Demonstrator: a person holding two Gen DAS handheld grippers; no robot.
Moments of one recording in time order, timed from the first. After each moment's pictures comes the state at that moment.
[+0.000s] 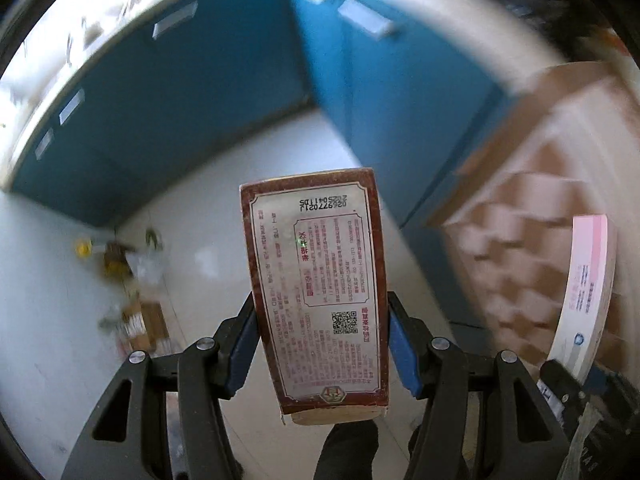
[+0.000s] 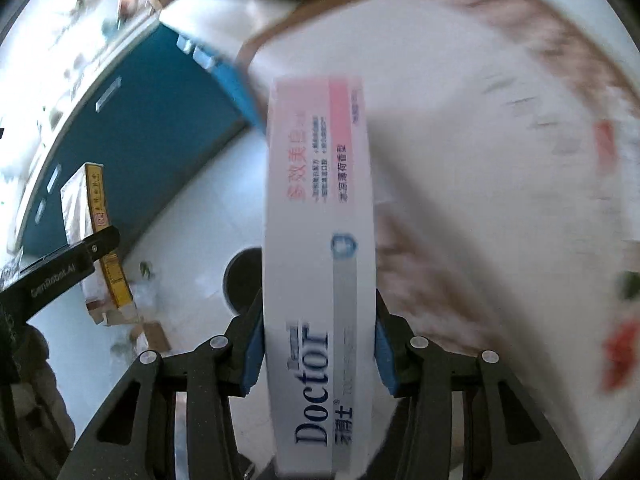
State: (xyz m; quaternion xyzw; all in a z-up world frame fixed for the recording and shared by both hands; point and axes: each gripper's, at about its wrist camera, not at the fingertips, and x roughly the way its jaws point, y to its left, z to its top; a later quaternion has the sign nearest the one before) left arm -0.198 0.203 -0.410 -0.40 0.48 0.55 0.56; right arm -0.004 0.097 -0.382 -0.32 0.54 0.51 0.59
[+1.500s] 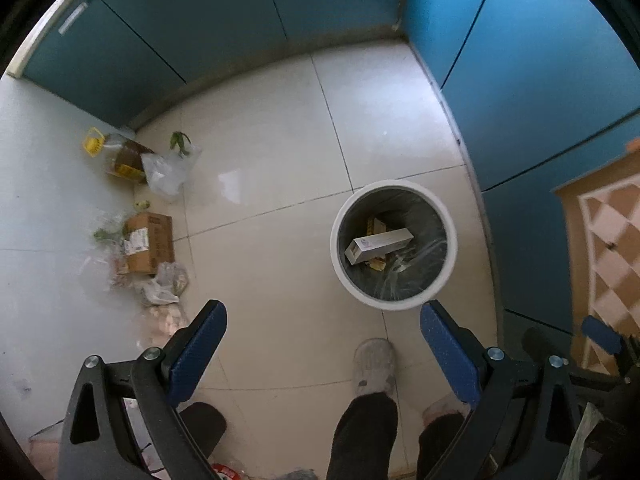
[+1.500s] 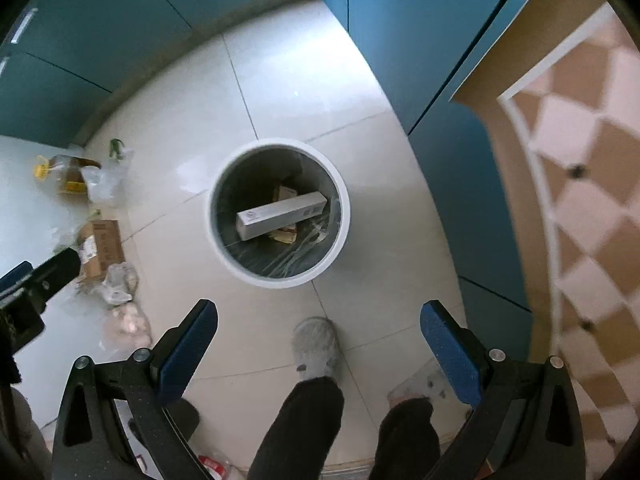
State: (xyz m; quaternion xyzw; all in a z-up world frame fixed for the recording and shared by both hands) left arm -0.335 0.164 -0.535 -0.49 0.48 0.57 0.46; right arm -0.167 0.195 -0.598 -0.49 0.53 0.51 0.47
